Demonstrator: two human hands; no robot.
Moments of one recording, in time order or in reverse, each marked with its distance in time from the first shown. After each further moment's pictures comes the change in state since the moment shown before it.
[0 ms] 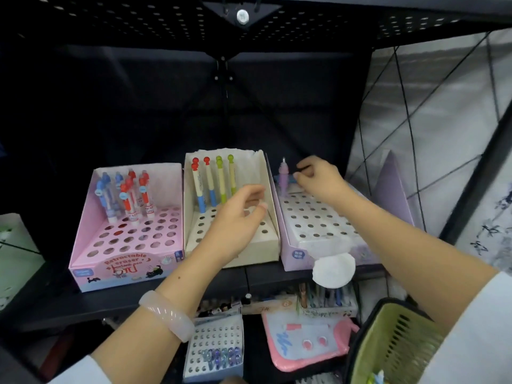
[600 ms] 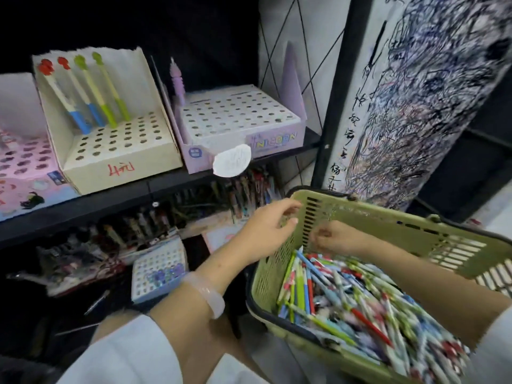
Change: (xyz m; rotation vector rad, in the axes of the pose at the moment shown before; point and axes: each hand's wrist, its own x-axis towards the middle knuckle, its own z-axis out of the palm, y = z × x) left_hand -0.111 -0.013 0.189 0.108 -0.615 0.089; right_hand -0.264 0.186 -0.049 -0.120 -0.552 0.519
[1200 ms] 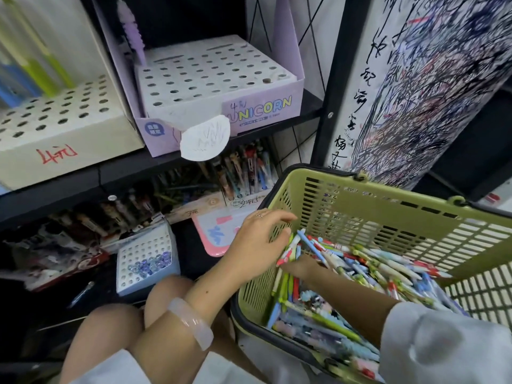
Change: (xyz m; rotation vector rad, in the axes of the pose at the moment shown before) left_hand -0.002 -0.037 0.040 0.000 0.048 -0.066; right_hand 0.079 0.057 0.130 0.392 -0.148 0.542
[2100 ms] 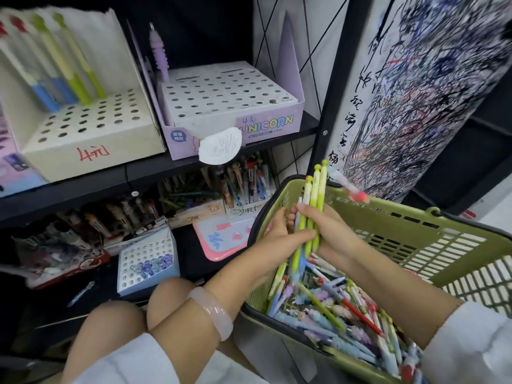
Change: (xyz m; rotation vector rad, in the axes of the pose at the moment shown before) left_hand -0.001 0.038 0.015 -0.669 -0.104 -0.403; right_hand -0.139 -0.054 -0.055 0.933 -0.100 -0.691
